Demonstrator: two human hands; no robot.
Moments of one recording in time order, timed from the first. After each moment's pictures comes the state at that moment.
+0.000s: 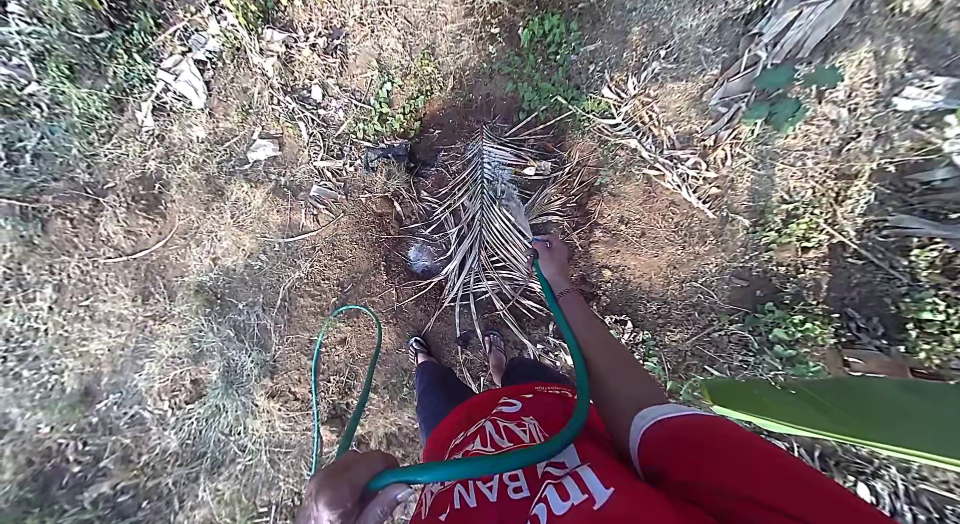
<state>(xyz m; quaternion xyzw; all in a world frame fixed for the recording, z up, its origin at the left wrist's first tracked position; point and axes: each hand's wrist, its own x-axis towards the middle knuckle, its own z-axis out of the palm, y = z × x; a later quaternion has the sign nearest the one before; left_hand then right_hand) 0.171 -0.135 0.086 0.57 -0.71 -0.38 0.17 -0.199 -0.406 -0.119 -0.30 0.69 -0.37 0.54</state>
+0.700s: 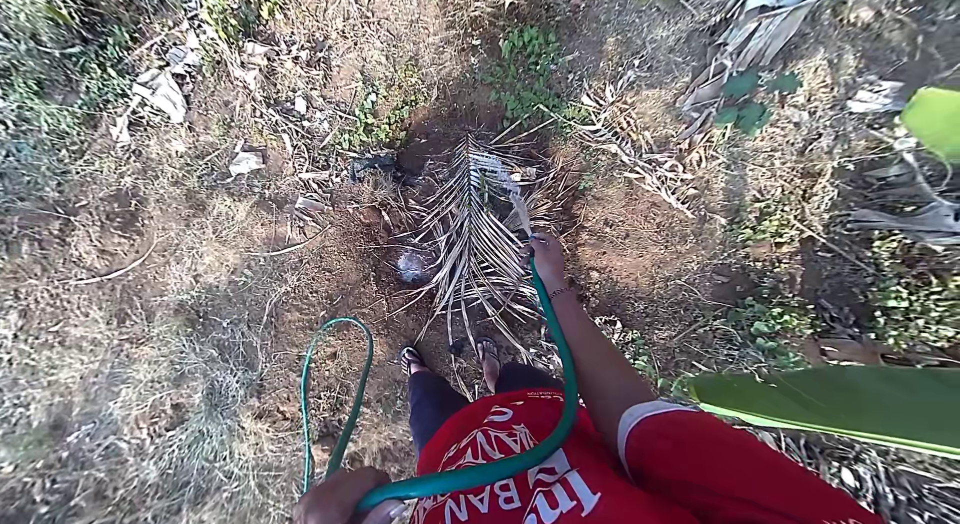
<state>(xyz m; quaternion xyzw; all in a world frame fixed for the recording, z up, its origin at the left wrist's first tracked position) 0.168 -0.142 0.091 0.57 -0.71 -0.40 0.13 -0.216 -0.410 -0.115 -0.29 0.71 -0.39 0.52</state>
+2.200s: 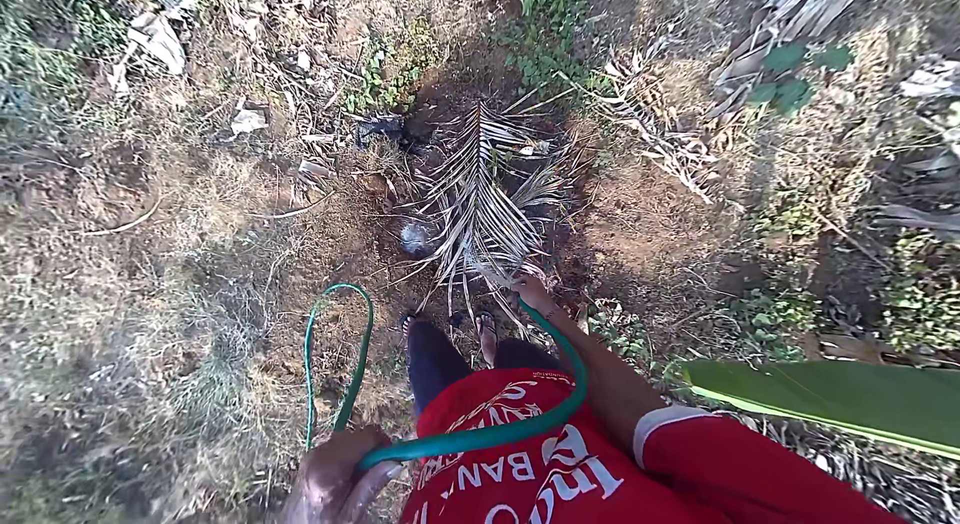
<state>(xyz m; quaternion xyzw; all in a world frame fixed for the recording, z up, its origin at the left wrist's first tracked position) 0.157 -0.121 0.075 0.56 -0.71 -0.36 0.21 -0.198 -0.329 -0.182 -0.31 0.69 -0.10 0.65</state>
